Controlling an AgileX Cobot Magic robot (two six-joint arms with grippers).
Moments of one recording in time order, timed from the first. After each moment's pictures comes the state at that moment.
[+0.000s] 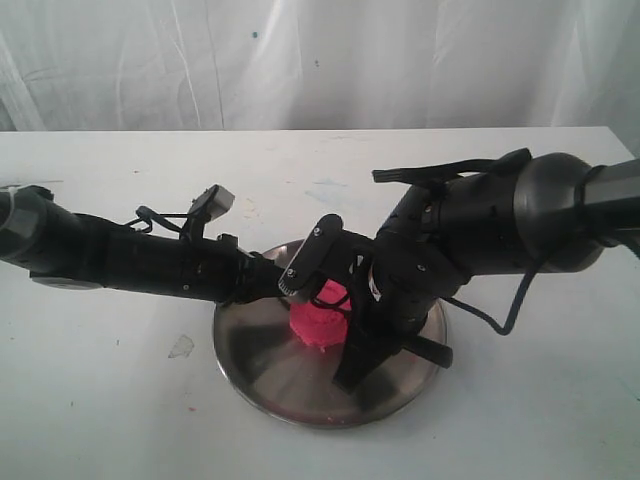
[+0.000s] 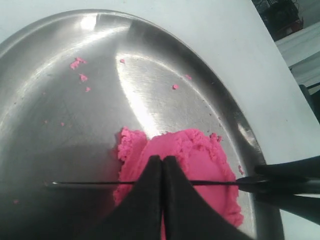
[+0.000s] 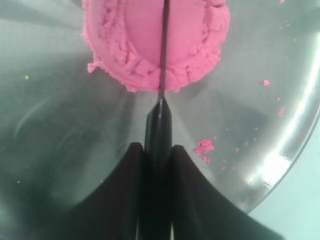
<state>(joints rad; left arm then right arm) -0.22 2.11 -1.05 -1.79 0.88 1.65 0.72 1.80 -1.02 -0.34 0.55 -0.04</state>
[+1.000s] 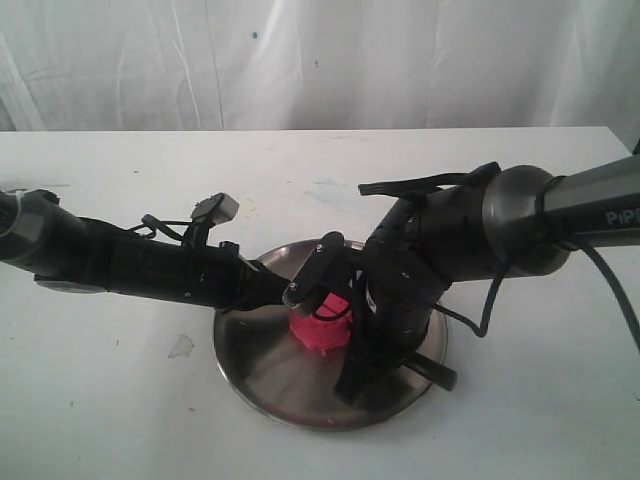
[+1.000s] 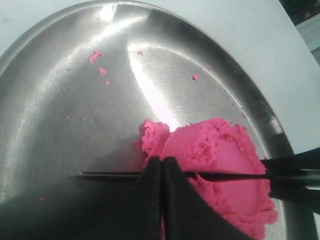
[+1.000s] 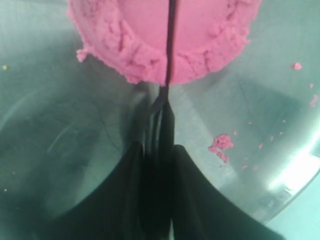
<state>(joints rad) -0.22 2.13 -1.05 -1.79 0.84 1.71 0.72 1.87 -1.04 -0.32 0.60 -0.03</state>
